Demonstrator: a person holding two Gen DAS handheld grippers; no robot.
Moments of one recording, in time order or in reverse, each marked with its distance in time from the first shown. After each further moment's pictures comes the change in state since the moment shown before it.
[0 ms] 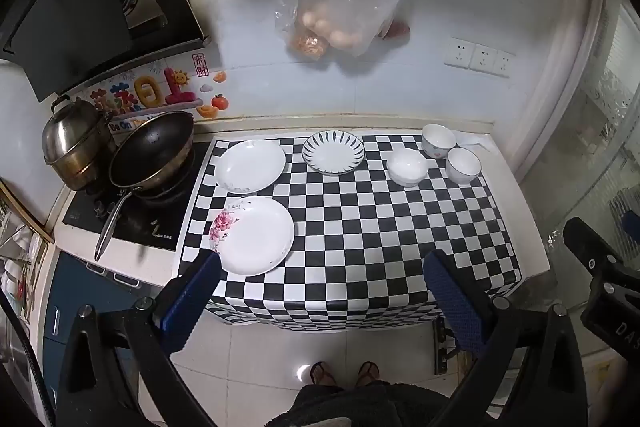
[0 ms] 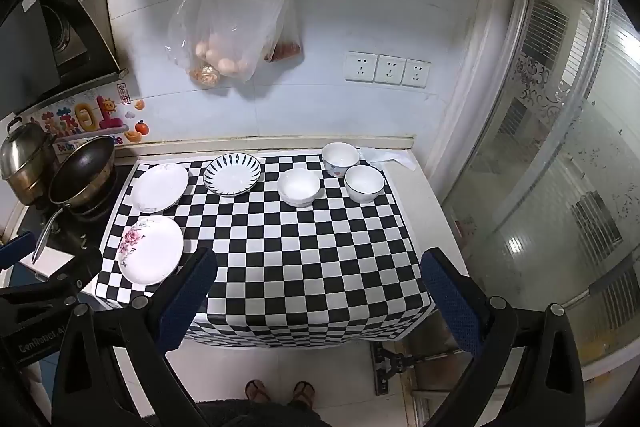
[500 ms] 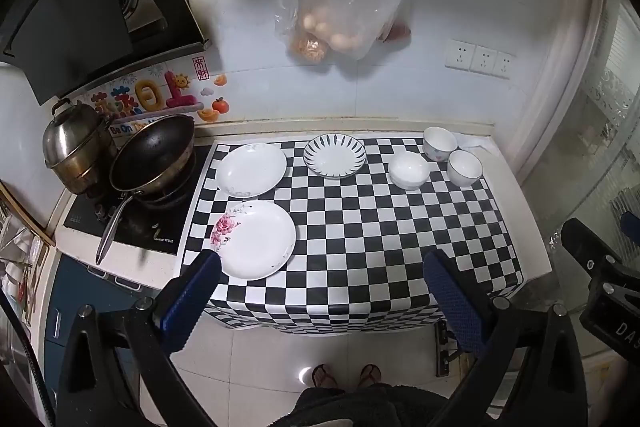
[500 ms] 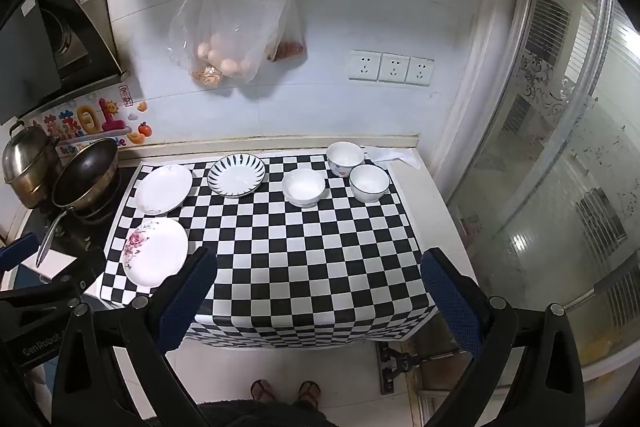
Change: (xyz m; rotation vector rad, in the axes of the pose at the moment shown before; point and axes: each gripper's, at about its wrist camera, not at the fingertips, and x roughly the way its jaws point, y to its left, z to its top) left arm 0.001 0.001 0.008 -0.007 0.003 -0.007; right arm 0.004 0.003 0.000 0.005 0.002 0.012
